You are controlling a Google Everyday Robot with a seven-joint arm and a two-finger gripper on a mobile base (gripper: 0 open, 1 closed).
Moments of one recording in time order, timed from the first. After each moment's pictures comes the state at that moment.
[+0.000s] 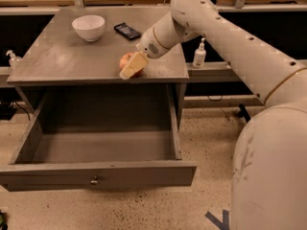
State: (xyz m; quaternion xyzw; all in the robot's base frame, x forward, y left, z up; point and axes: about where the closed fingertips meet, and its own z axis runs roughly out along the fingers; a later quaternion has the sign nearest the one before) arm 0.730 0.054 0.849 -0.56 0.73 0.19 0.34
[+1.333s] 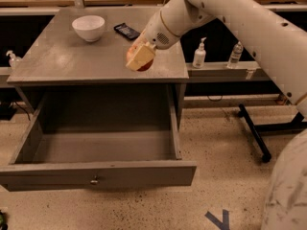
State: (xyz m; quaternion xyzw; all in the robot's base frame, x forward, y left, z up) arm 0.676 0.036 0.907 -0.61 0.69 0.17 0.34
